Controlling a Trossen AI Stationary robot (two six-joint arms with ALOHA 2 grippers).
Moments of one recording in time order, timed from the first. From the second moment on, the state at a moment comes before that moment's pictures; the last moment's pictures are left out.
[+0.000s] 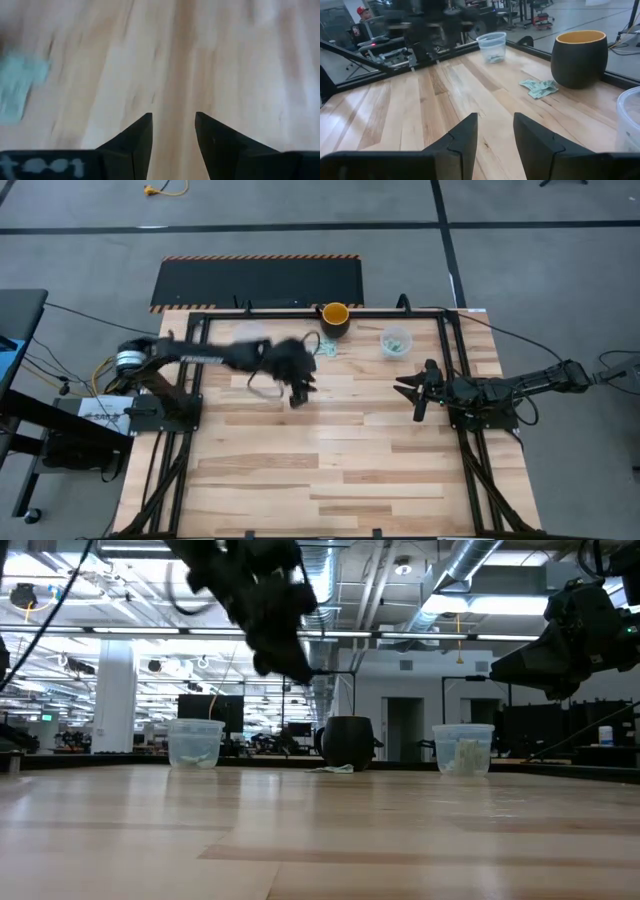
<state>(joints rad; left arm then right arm) 0.21 1.60 1.11 -0.34 0.19 -0.07 0.18 0.28 0.01 0.06 0.47 0.25</state>
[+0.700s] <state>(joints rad) 0.10 1.96 0.89 0.69 -0.55 -0.41 0.18 0.28 0.01 0.06 0.47 0.25</state>
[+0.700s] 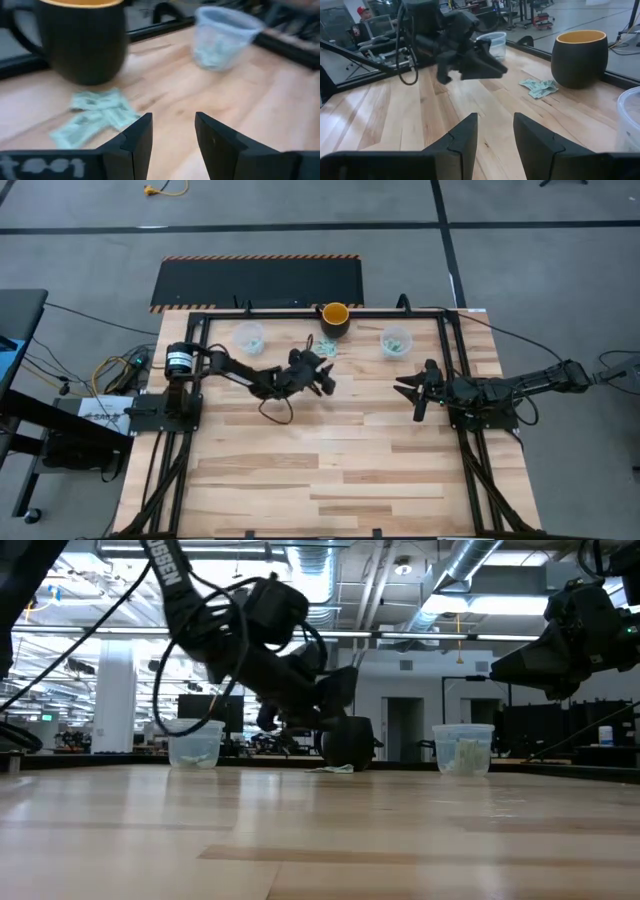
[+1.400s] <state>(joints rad) 0.20 1.96 0.95 0.38 -0.56 -0.45 0.18 0.28 0.01 0.06 0.47 0.25</state>
